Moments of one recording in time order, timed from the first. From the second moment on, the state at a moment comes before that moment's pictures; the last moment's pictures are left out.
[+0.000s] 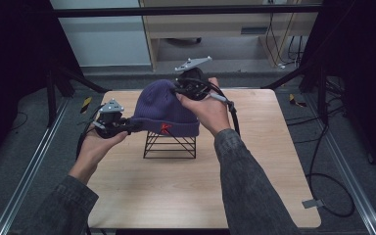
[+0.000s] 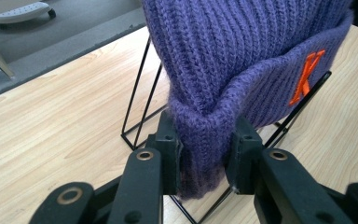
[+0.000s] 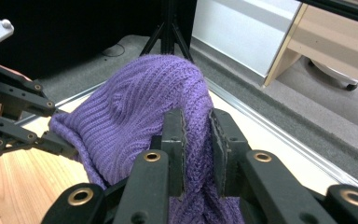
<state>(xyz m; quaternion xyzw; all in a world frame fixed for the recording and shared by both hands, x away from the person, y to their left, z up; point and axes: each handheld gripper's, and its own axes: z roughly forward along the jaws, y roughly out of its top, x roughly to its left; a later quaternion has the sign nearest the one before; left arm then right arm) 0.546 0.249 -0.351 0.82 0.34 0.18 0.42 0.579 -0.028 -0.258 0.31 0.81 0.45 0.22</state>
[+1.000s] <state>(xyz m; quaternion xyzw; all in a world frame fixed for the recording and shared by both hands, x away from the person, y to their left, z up) 0.540 0.246 -0.370 0.82 0.34 0.17 0.42 0.577 -0.035 -0.277 0.32 0.81 0.44 0.21</state>
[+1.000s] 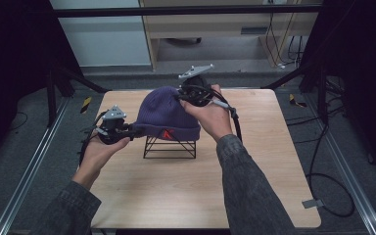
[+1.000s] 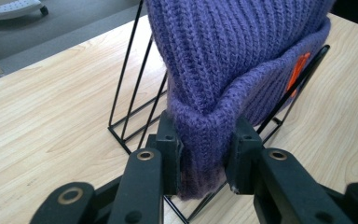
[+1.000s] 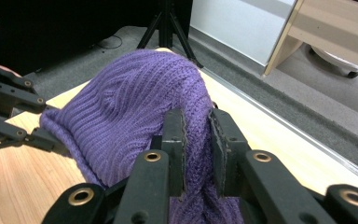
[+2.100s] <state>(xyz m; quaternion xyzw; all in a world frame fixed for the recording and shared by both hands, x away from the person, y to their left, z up) 0.545 0.249 -0.405 0.83 0.36 0.15 0.41 0.569 -0.034 -0.307 0.32 0.83 0.42 0.19</state>
